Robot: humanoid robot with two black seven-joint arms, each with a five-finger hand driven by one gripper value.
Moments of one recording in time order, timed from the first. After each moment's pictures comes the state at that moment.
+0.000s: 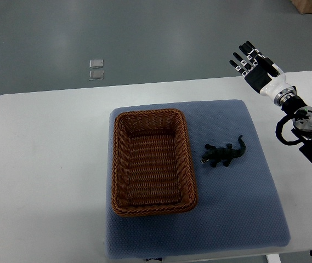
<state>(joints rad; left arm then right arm) -0.01 0.00 -0.09 -0.17 0.04 0.00 0.05 0.86 -0.20 0.73 0.33 0.30 0.52 0.10</state>
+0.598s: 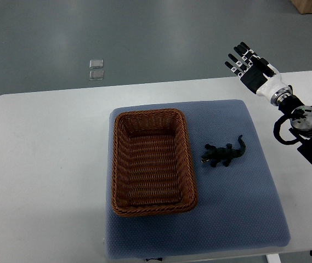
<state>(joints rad) -0.01 0.00 -0.09 -0.17 0.04 0.00 0.05 0.87 -0.20 0.72 0.35 0.27 0.52 0.07</state>
